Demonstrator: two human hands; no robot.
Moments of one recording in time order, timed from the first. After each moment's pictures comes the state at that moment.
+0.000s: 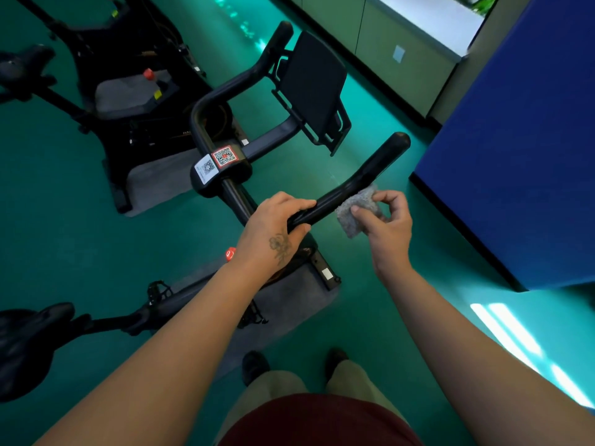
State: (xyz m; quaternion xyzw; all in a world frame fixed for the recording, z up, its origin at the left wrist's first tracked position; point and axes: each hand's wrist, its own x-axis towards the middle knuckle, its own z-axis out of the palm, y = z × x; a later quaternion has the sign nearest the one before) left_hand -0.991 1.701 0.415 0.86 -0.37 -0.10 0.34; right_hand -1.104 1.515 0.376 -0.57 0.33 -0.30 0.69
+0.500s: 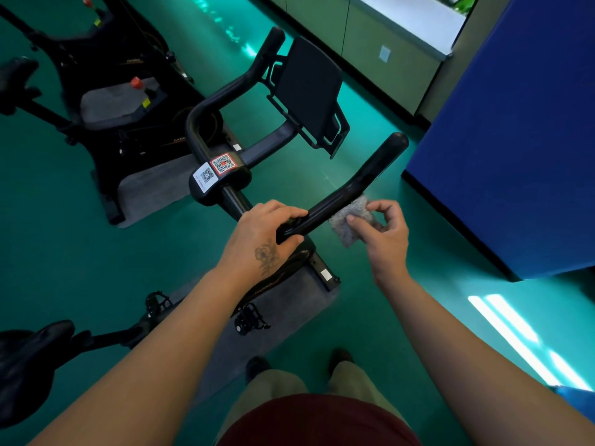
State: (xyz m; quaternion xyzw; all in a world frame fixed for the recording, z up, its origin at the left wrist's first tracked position) left_hand -0.971 1.727 0.411 0.84 -0.43 -0.10 0.30; right_hand -1.110 1.536 0.377 -0.59 0.34 -0.29 0.67
